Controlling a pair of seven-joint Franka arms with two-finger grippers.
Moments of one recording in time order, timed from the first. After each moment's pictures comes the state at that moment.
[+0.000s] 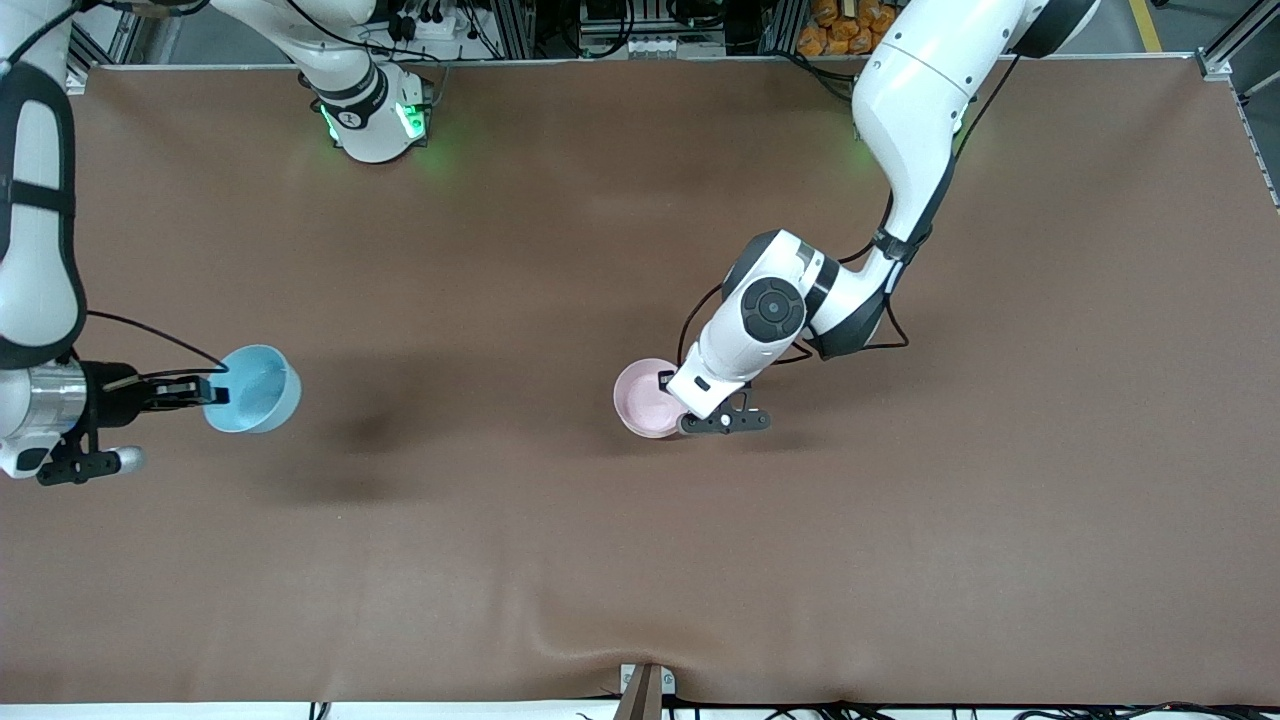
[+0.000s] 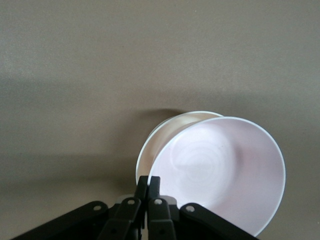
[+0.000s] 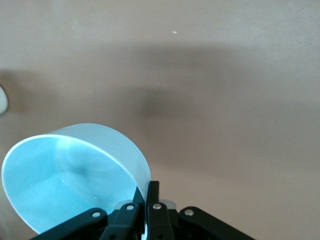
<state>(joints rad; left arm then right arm) -0.50 0.70 -0.18 -1.58 -0.12 2.38 -0.63 -0.09 0.48 -0.06 -1.40 0.29 1.57 -0.28</state>
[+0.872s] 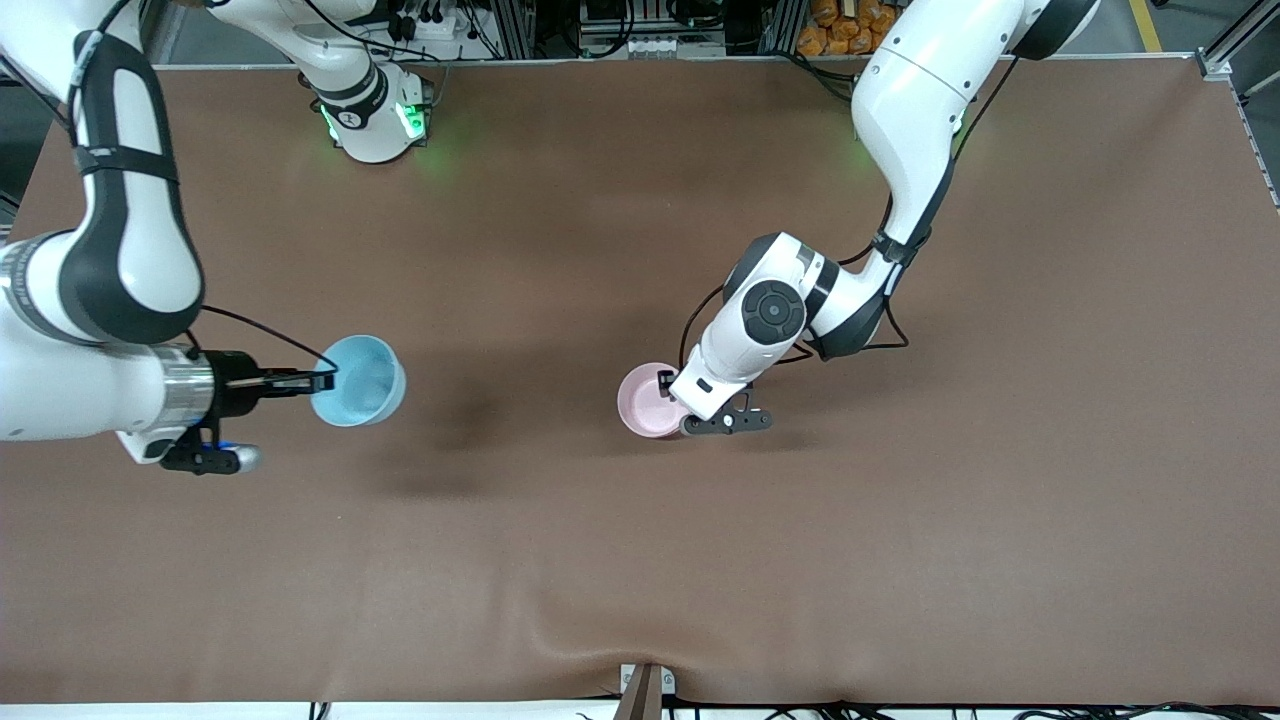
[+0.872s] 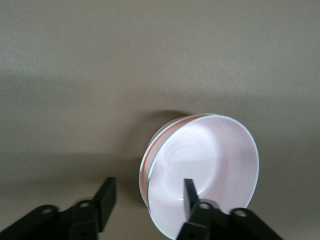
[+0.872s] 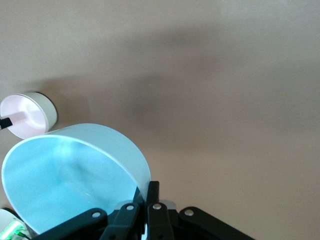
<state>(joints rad) -0.49 0.70 -0.18 -1.58 -0.12 2.38 -0.65 0.10 0.46 -0.05 -1.44 0.39 1.59 0.07</state>
